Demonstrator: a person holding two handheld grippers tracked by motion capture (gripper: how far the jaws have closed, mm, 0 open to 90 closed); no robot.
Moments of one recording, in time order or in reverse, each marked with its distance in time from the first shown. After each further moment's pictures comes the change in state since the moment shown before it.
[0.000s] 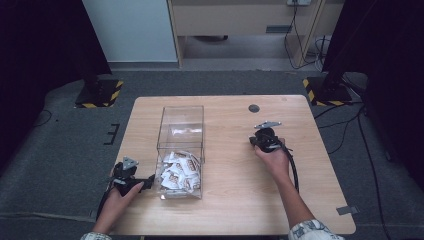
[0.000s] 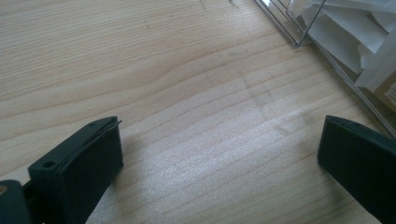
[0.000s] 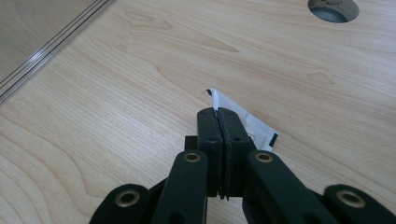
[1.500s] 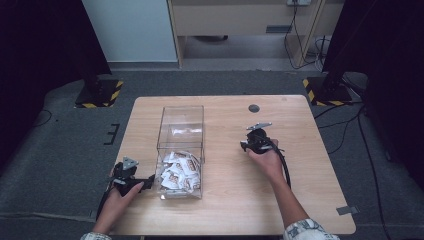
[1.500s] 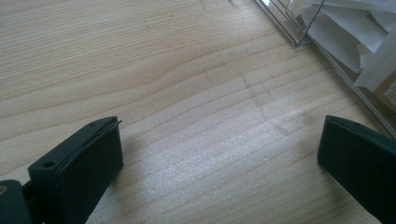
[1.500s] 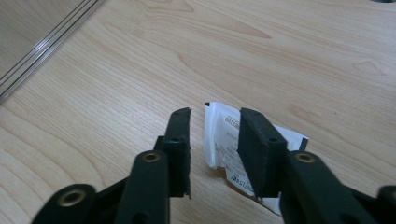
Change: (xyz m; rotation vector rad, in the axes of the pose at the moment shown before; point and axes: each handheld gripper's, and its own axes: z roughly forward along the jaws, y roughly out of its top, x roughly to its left) left arm 0.000 0.000 0.000 0.000 0.000 0.002; right arm 0.018 0.003 0.016 0.067 0.010 0.001
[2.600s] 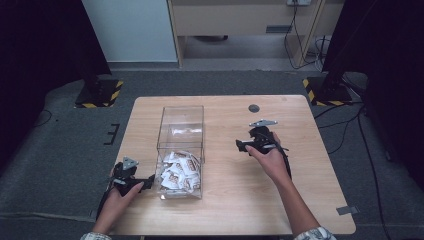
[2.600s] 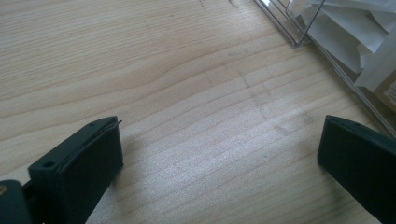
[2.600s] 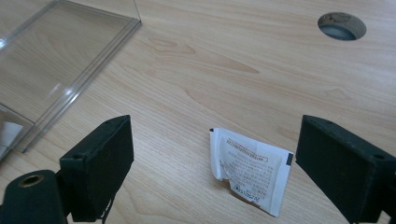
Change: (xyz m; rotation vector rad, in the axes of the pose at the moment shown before) left arm 0.000 0.000 0.000 0.000 0.000 0.000; right arm 0.008 0.011 -0.032 -0.118 -0.007 0.040
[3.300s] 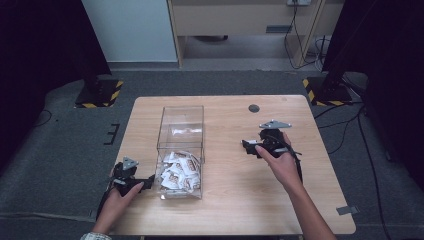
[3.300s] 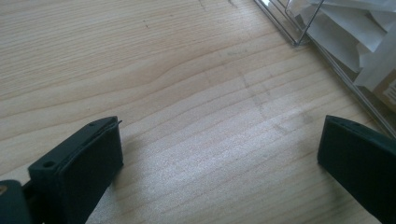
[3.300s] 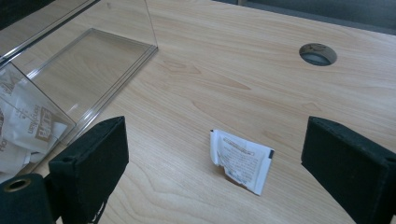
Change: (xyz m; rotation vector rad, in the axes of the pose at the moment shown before) left arm 0.000 0.000 0.000 0.000 -0.001 0.001; right arm -0.004 -0.003 -0.049 -0.083 0.012 -0.012
